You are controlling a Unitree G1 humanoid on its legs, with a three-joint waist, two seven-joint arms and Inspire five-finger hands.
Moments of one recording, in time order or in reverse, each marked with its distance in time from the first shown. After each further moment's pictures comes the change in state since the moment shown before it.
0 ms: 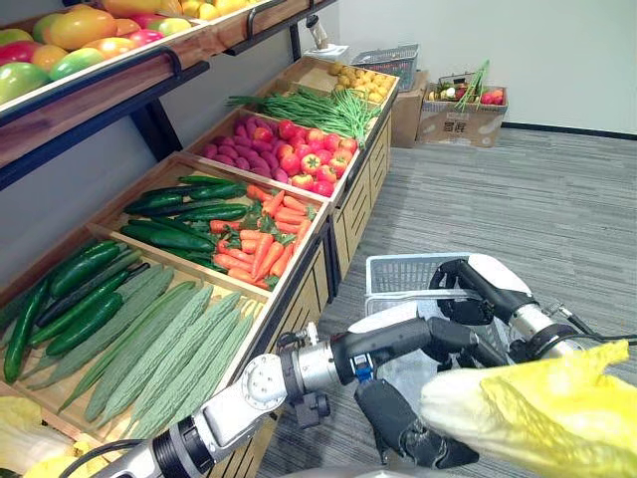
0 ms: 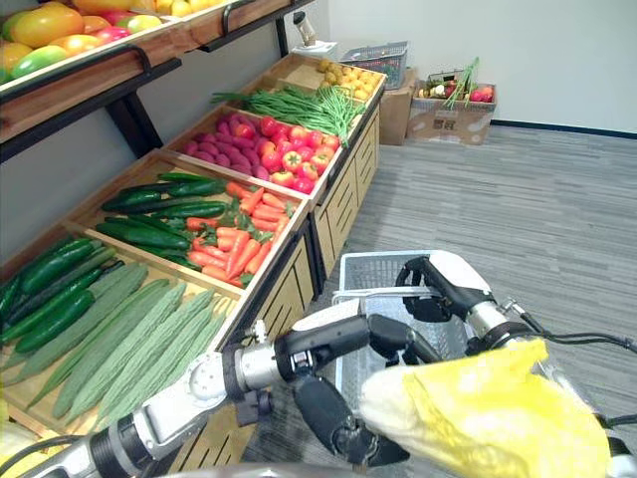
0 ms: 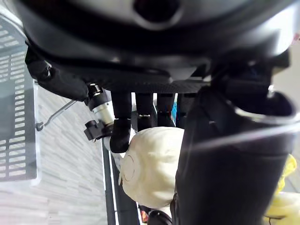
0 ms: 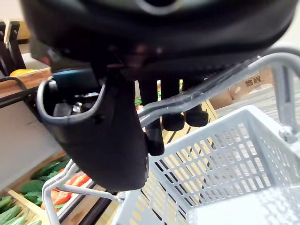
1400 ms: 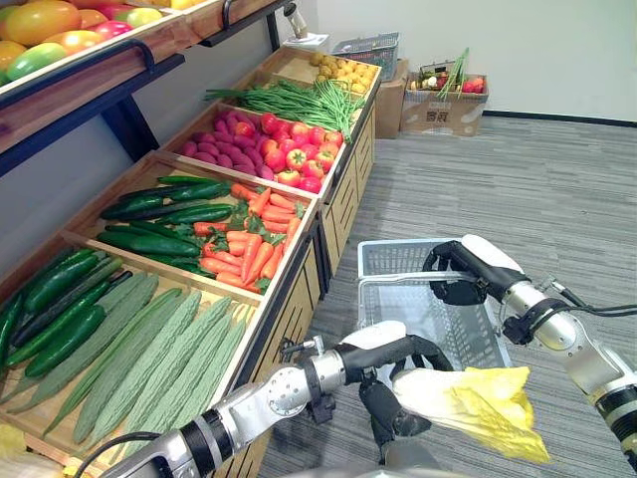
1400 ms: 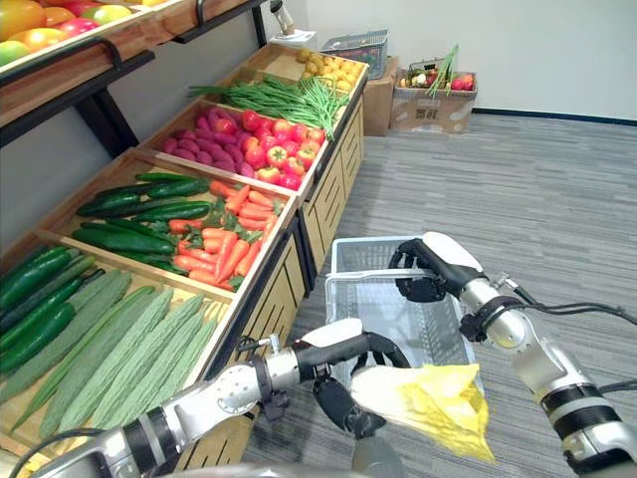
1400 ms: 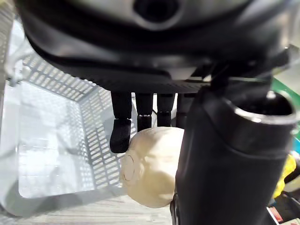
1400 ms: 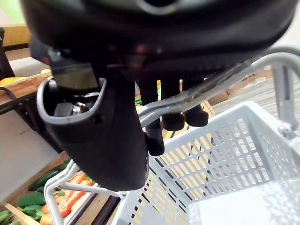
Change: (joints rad) left arm -0.075 -0.113 -0.062 0.403 0.476 0.065 0.289; right arm -0.146 -0.017 0.078 0.038 0.097 0.011 0.086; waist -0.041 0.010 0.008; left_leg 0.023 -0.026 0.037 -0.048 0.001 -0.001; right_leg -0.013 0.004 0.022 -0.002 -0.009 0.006
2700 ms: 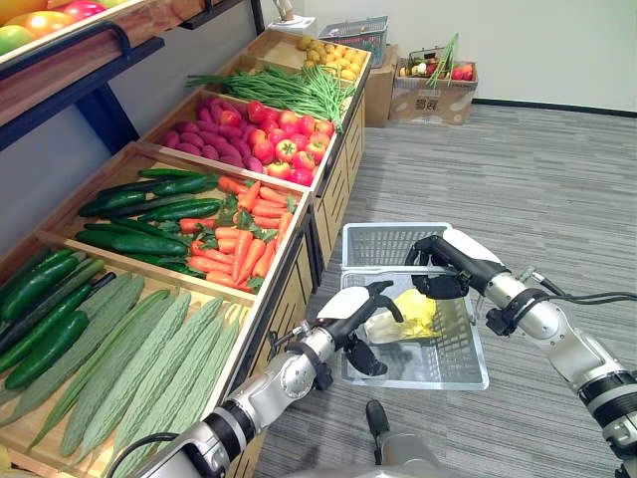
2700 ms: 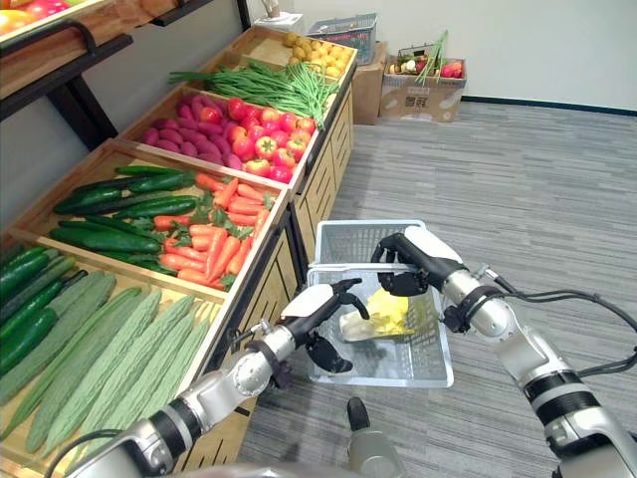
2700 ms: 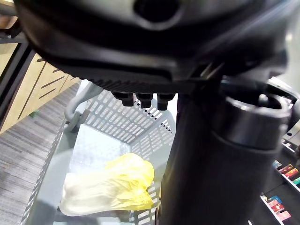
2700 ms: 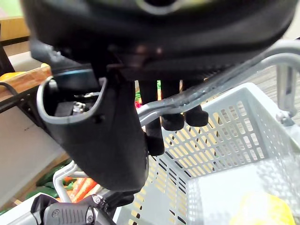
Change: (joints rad) left arm -0.032 -0.153 0.155 0.233 0.247 0.098 0.251; right arm -0.068 0.051 0.030 0.000 0.016 0.022 0.038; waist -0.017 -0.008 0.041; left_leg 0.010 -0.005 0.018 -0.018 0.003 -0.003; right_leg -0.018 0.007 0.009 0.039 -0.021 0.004
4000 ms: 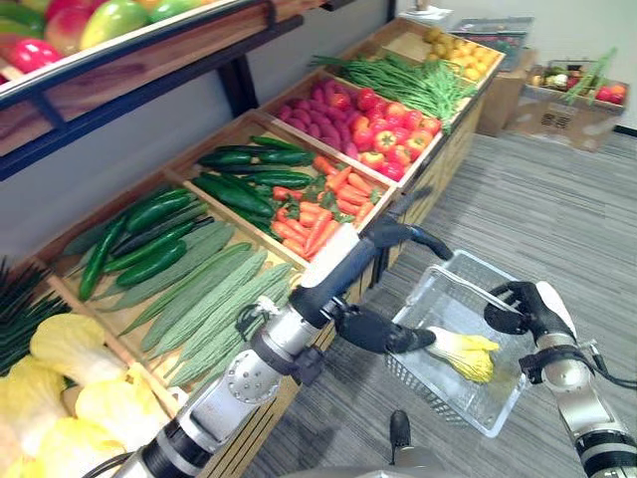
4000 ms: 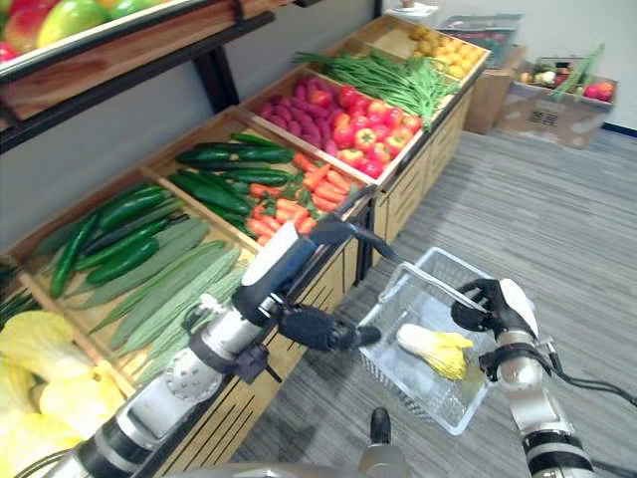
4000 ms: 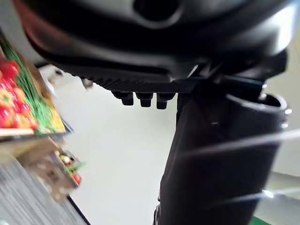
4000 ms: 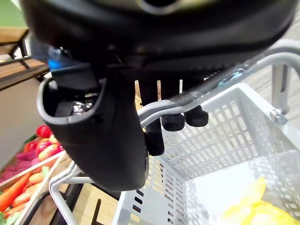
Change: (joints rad) left arm 0.242 0.194 0.287 -0.732 -0.278 -0.167 0.005; right arm 0.235 0.232 -0.403 0.229 -0.032 0.298 -0.268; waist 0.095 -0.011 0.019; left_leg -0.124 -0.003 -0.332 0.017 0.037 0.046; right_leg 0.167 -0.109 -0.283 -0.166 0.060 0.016
